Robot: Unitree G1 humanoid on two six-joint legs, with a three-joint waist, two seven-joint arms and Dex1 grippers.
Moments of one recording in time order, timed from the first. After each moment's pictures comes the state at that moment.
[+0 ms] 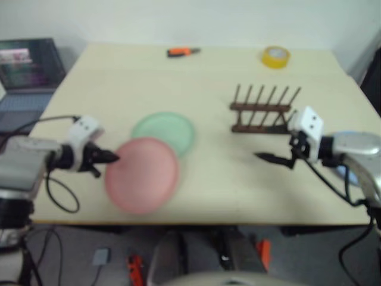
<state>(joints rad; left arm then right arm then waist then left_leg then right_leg) -0.40 1.06 0.01 0.00 -0.27 0.91 -1.06 -0.37 -0.87 0.00 -0.31 0.40 0.62 0.95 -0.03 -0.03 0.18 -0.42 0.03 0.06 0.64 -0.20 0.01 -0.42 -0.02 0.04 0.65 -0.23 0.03</state>
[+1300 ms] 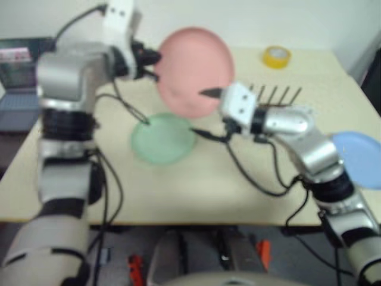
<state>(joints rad) -1.20 0.52 -0.02 0.33 -0.26 1.01 -0.52 -0.76 -0.50 0.40 -0.21 0.07 0.38 0.70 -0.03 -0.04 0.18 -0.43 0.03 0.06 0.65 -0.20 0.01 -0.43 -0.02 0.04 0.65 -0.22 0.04</state>
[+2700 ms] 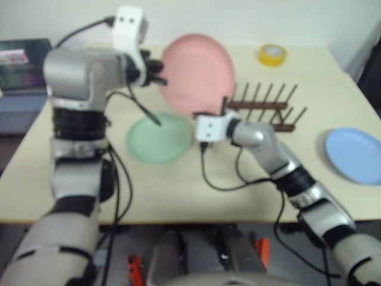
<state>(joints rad) -1.21 0.51 0.01 0.23 -0.29 1.23 -0.40 -0.79 -0.35 0.48 0.18 -0.43 -0.04 0.52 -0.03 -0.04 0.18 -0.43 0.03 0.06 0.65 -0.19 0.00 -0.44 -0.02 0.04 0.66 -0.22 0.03</state>
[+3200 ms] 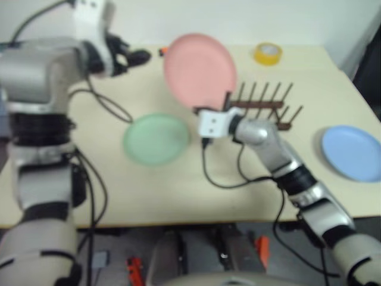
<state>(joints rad) -1.10 0.80 0.08 0.12 -0.34 0.95 -0.71 -0.79 -0.34 0.41 0.18 -0.38 -0.07 0.53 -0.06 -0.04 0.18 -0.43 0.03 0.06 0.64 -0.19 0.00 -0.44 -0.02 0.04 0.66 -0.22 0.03</state>
